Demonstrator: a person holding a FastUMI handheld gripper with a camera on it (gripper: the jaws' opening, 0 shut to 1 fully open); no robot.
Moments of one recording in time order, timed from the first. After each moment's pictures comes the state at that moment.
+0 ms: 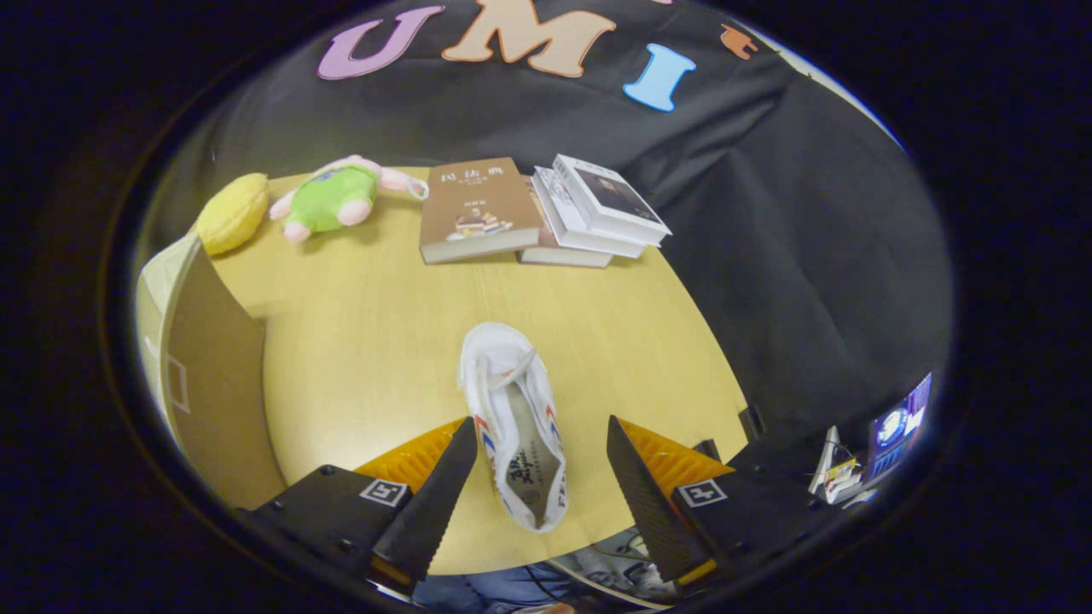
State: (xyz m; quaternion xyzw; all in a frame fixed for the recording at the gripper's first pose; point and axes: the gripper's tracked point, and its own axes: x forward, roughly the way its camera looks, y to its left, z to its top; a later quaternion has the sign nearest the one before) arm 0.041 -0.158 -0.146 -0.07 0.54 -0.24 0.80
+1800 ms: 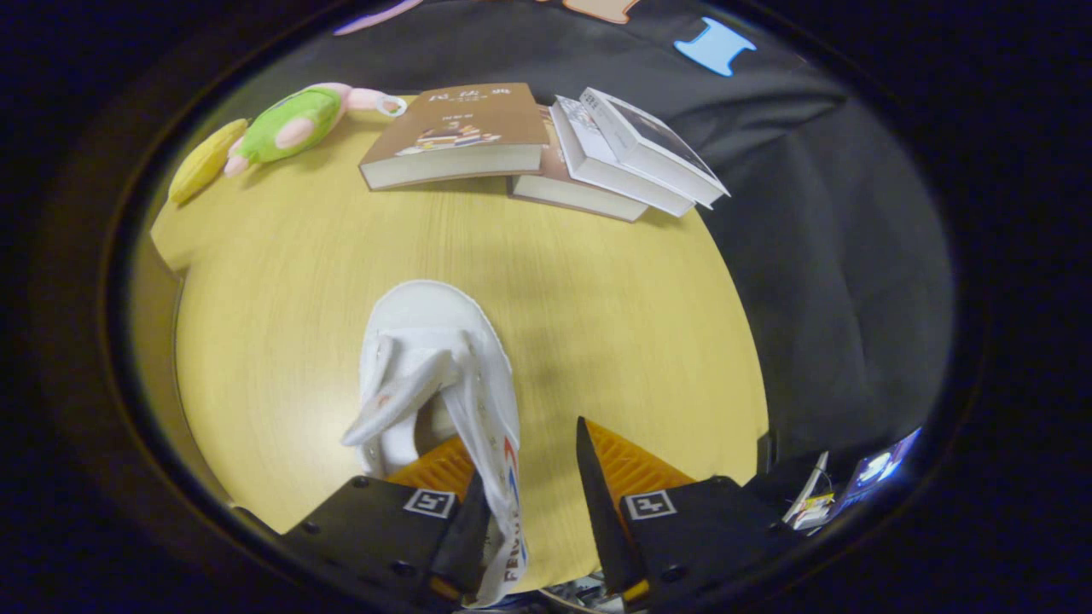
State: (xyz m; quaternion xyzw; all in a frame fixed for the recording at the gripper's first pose) arm 0.072 -0.211 -0.250 -0.09 0.61 -0.17 0.77
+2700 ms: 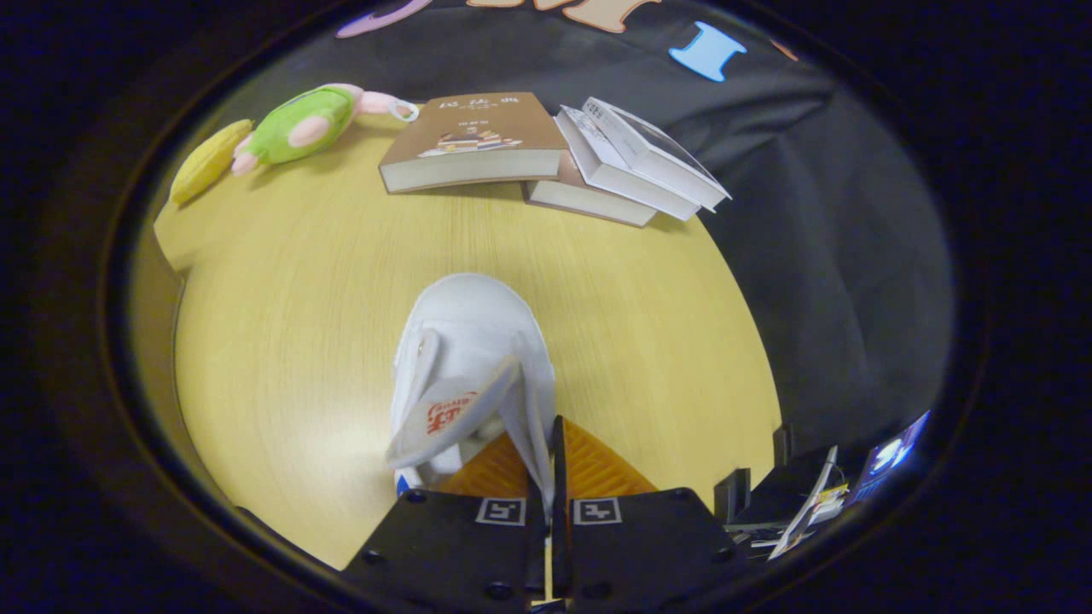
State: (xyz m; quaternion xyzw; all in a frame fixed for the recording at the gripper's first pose) arm 0.066 -0.195 -0.258 -0.06 0.58 -0.20 0.79
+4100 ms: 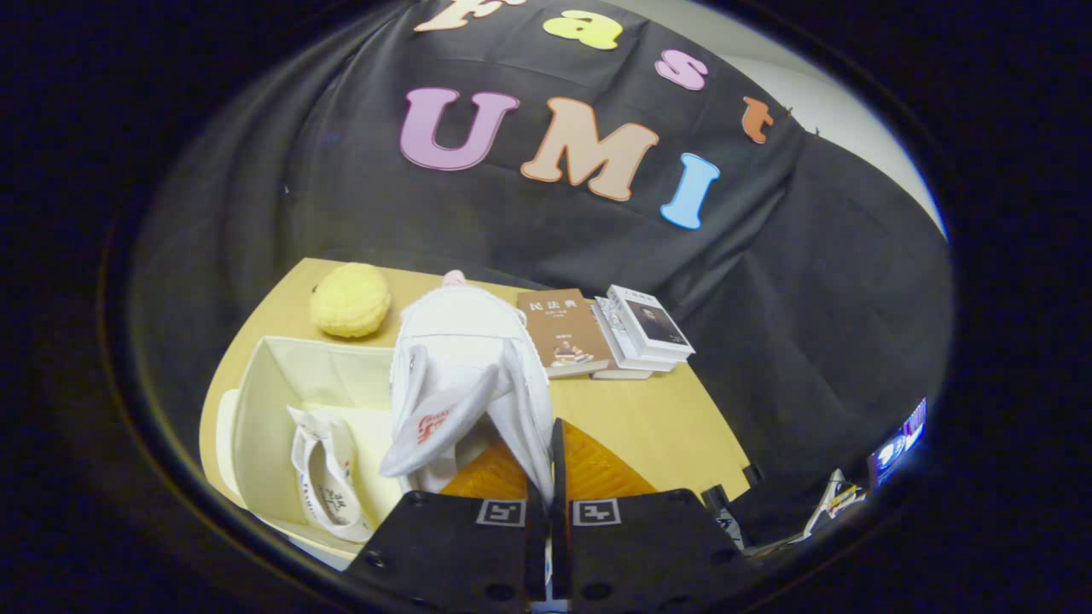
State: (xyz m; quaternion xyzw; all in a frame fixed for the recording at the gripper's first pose) arm 0.095 0.037 0.024 -0.08 0.38 -0.16 0.91
